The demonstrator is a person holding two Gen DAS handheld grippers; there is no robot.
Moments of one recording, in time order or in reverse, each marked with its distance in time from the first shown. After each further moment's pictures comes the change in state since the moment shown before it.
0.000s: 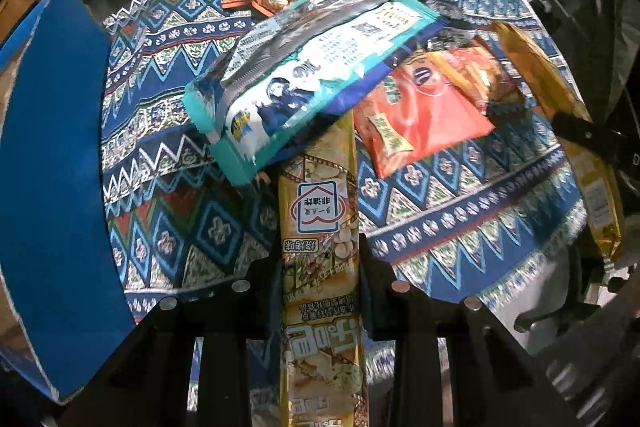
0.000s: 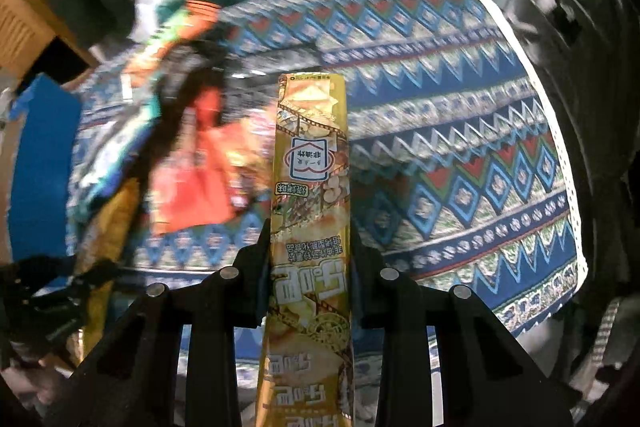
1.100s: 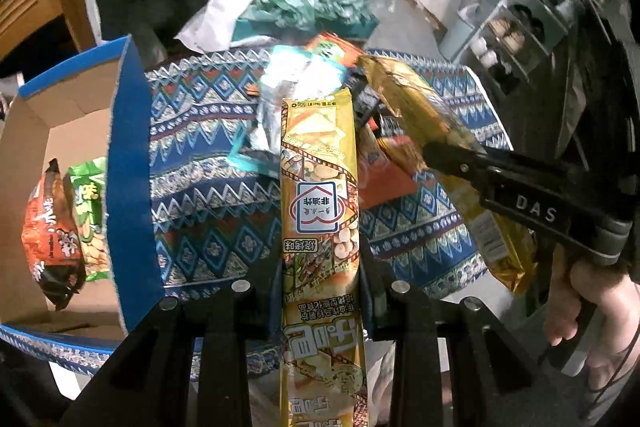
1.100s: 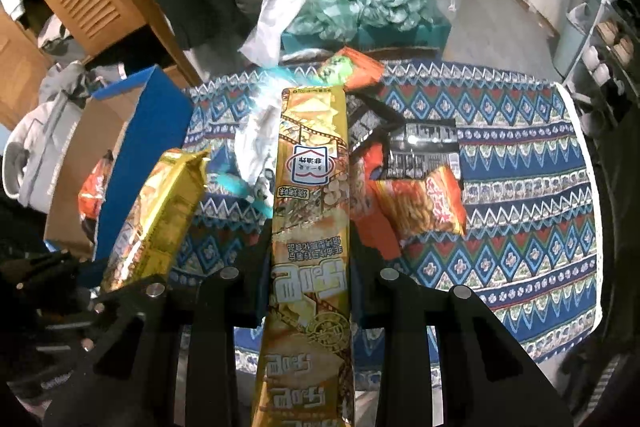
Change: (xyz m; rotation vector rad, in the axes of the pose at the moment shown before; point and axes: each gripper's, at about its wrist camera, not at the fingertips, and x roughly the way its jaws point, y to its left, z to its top) left arm -0.117 0.024 -0.018 -0.065 -0.215 -0.125; right arm -0.035 0.123 -0.008 -0.166 -0.114 0.159
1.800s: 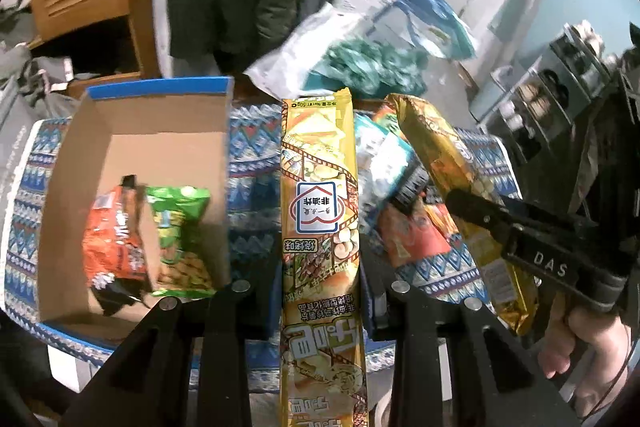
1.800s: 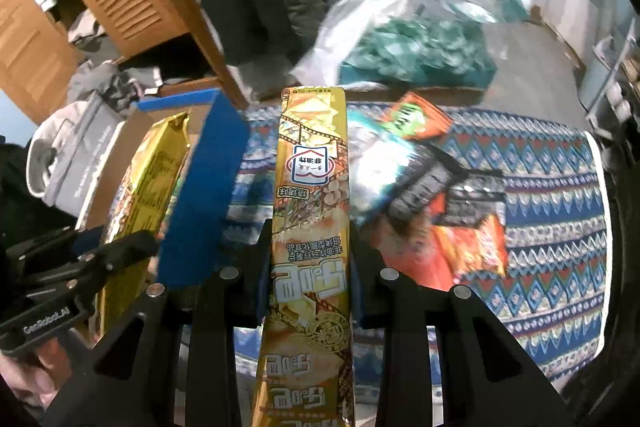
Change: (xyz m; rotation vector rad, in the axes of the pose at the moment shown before) left arm -0.058 0.074 0.017 -0.145 -0.142 0.066; right arm -0.012 0.070 0.035 -0.087 -0.036 0.080
